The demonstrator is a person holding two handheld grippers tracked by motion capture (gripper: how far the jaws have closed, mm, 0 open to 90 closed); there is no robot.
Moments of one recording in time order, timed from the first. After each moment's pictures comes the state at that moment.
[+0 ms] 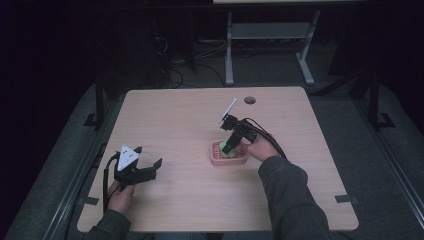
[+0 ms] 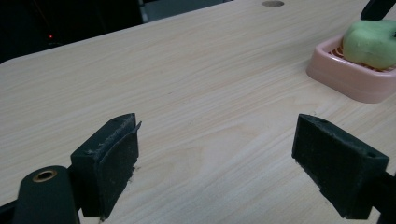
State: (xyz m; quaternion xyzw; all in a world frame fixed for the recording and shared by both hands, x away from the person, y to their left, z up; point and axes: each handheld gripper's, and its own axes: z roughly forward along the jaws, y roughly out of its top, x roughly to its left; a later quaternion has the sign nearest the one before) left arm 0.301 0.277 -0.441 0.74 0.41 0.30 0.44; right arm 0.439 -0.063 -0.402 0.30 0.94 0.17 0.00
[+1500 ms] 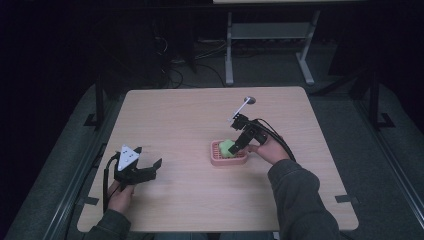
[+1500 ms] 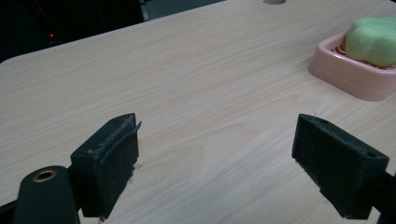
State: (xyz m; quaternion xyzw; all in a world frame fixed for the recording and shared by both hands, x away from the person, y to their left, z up) left arm 0.301 0.277 -0.441 0.74 0.41 0.30 0.44; right arm 0.428 -0.092 -0.392 0.32 0.93 0.21 0.00
